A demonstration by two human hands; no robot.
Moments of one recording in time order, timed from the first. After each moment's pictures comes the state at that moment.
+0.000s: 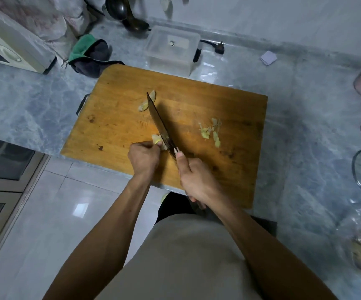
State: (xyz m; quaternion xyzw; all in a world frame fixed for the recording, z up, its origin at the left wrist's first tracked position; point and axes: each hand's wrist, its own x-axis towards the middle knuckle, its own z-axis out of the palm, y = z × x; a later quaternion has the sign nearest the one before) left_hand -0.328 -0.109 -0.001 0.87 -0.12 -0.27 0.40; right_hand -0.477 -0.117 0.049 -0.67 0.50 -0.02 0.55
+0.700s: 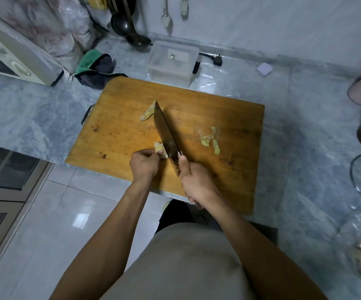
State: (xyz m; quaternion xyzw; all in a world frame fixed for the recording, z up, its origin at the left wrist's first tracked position) left_hand -0.318 -0.107 -0.012 0.86 -0.10 -0.32 0.39; right_hand -0.470 -0.122 0.035 -0.66 0.53 -0.07 0.53
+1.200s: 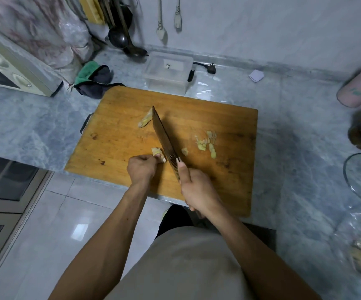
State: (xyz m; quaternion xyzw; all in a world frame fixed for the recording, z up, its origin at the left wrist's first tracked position) left_hand -0.316 -0.108 -0.011 0.85 -0.08 -0.33 0.39; right_hand -0.482 -0.111 0.046 -0.68 0.51 -0.08 0.52
